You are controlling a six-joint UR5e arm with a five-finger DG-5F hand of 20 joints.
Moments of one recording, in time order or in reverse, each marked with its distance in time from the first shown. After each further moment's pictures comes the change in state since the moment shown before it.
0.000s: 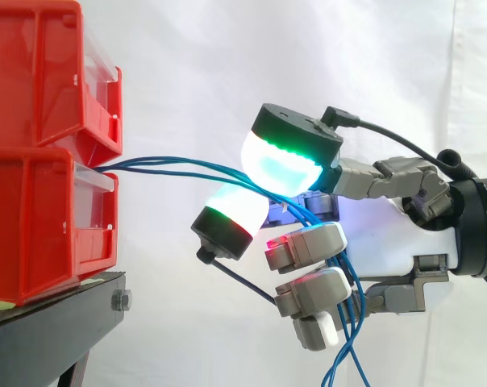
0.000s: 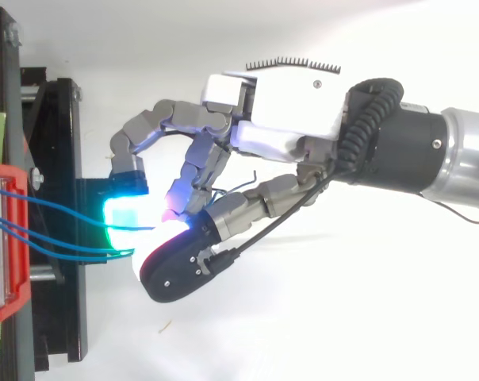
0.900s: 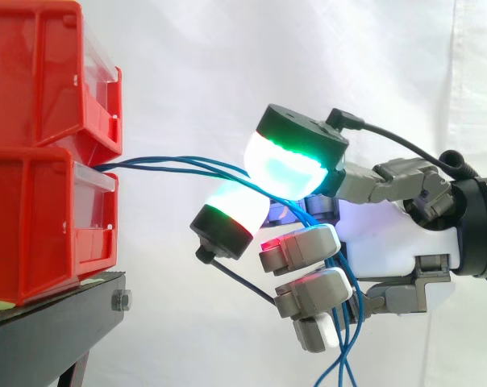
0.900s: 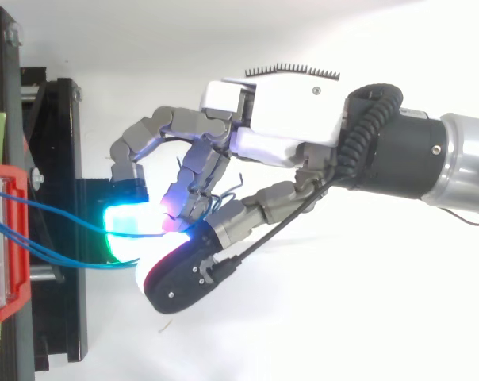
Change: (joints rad) arm 0.006 0.000 0.000 0.000 0.003 0.000
